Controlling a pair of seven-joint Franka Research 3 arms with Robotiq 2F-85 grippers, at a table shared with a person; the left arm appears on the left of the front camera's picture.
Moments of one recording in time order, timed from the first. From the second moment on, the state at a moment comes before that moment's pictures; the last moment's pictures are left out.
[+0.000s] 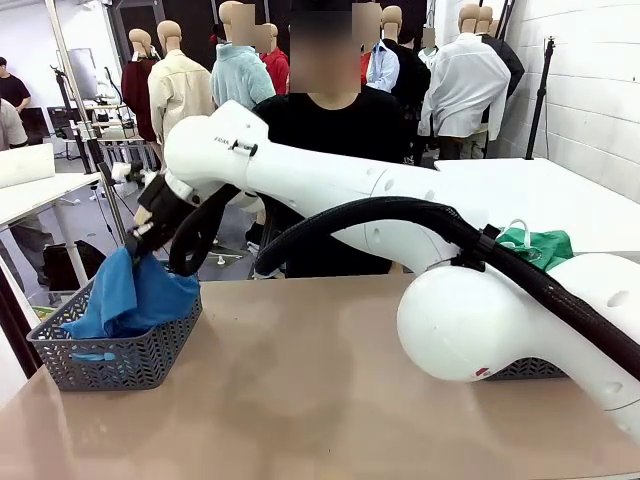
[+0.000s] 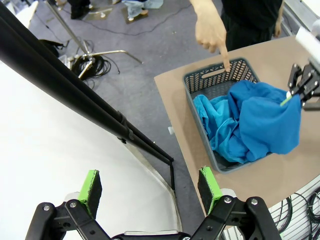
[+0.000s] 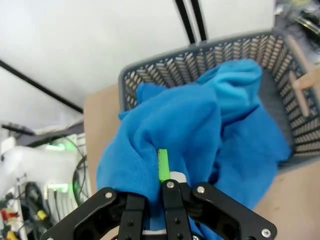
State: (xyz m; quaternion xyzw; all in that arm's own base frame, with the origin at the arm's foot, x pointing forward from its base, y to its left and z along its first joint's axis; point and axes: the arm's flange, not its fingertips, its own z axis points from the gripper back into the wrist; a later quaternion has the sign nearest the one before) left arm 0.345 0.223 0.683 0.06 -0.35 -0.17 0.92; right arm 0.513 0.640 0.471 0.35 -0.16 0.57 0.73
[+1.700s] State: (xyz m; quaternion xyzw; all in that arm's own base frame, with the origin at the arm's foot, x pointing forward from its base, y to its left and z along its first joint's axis) left arm 0.345 0.223 0.683 0.06 -0.35 -0.17 0.92; right arm 0.504 0.559 0.562 0.14 -0.07 0.57 0.81
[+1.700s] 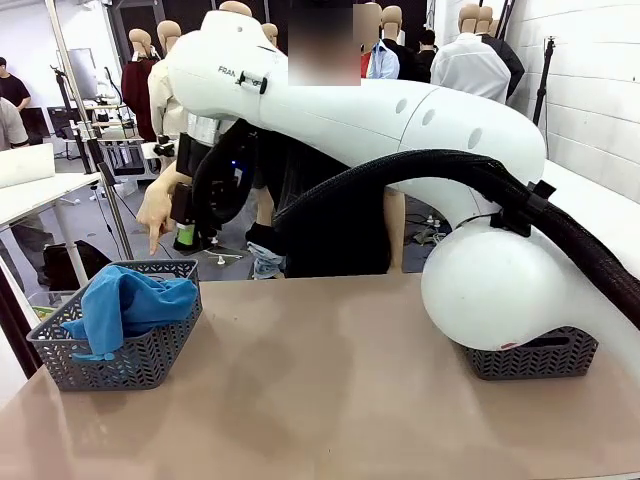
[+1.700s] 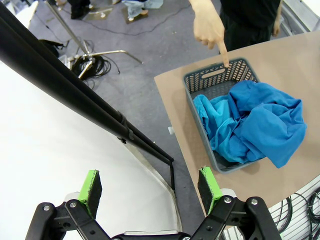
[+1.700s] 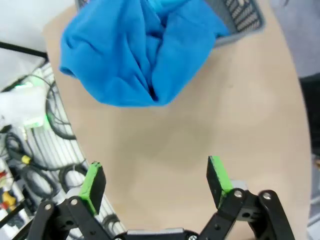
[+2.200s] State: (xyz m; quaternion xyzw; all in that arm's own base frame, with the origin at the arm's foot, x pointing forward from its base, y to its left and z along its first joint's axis) left arm 0.345 0.223 0.683 0.06 -0.35 -0.17 0.92; right arm 0.497 0.567 0.567 0.14 -0.08 0.57 0.80
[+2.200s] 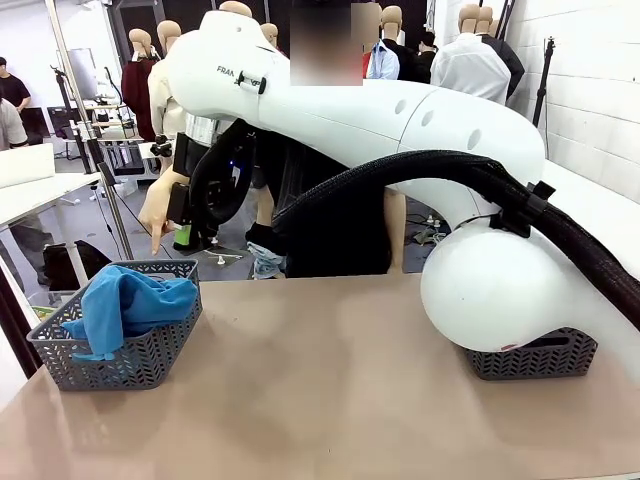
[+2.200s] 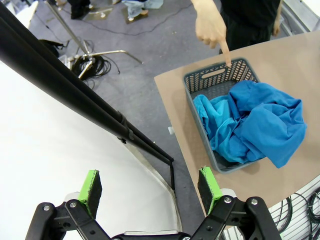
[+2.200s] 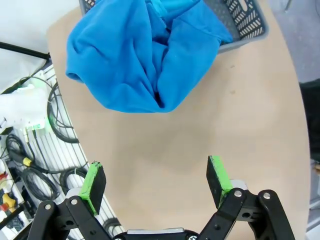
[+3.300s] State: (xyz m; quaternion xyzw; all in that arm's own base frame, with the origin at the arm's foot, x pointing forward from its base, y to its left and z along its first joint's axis) left arm 0.350 0.174 0.699 0.05 -0.37 -0.23 0.90; right arm 0.509 0.555 0.592 0.15 -0.12 0.56 0.81
